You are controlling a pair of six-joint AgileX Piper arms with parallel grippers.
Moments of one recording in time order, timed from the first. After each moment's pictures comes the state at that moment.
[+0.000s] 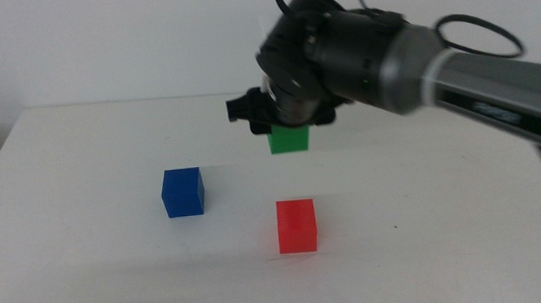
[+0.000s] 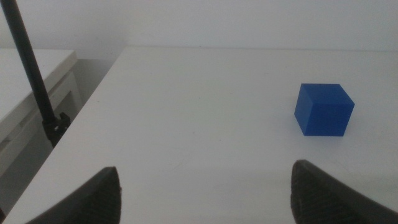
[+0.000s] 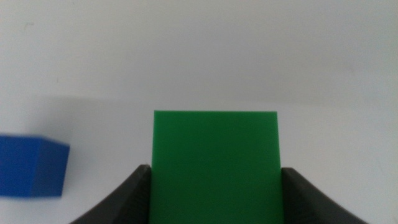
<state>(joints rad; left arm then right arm) 0.01 -0.01 0.03 0.07 0.27 -0.10 0.76 2.07 -1.87 -0.46 0.93 0.84</state>
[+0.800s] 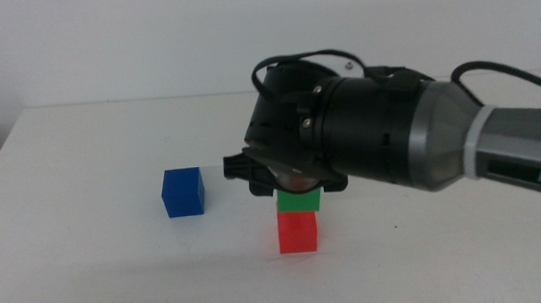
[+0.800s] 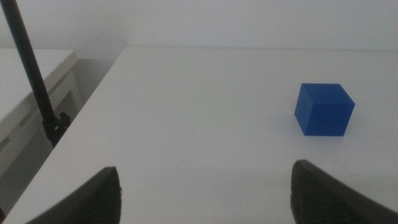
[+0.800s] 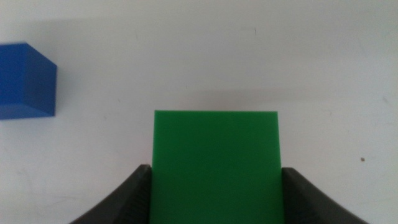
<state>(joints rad) 0.01 -0.01 0.03 0.07 0.27 -0.10 0.94 1.89 -1.57 -0.58 1.02 1.22</state>
